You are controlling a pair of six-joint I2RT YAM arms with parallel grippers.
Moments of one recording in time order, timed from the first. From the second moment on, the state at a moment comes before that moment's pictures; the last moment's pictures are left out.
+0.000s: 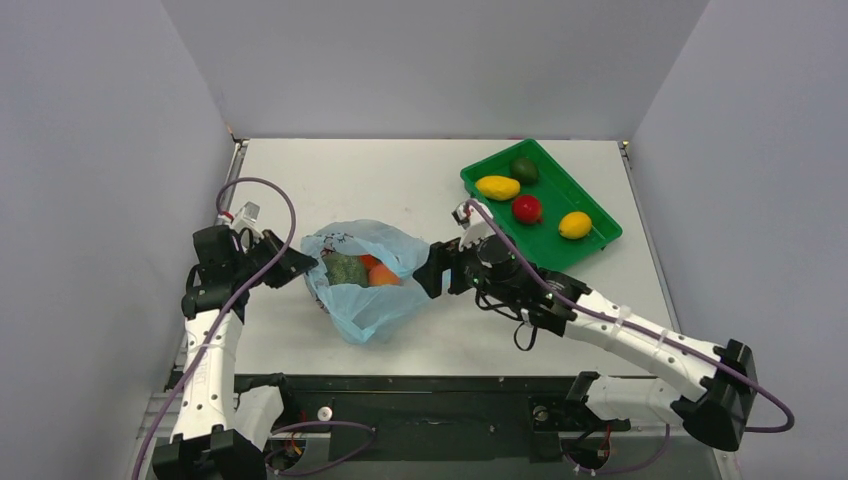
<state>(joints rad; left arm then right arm) 0.21 0.90 0.76 -0.55 0.66 -0.55 0.90 1.17 0.92 -0.21 0.09 0.47</state>
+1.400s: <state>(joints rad) 0.21 0.88 0.72 -0.47 0.81 -0.67 1.42 1.71 1.17 -0.14 0.35 0.33</state>
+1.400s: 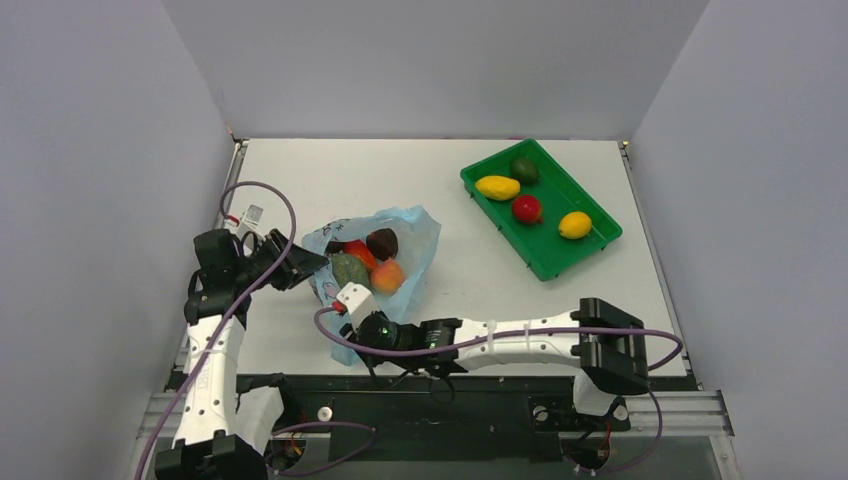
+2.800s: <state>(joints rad) -0.21 0.50 0.44 -0.68 0.48 -0.78 1.26 1.47 0.95 -0.01 0.26 0.55</state>
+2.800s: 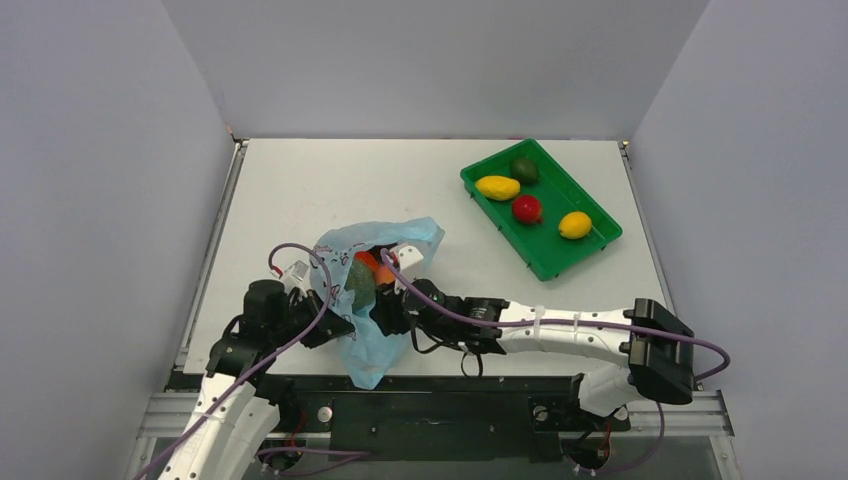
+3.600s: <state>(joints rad) -0.25 0.47 0.41 -0.65 0.45 -0.86 1.17 1.59 0.86 -0.07 0.49 0.51</state>
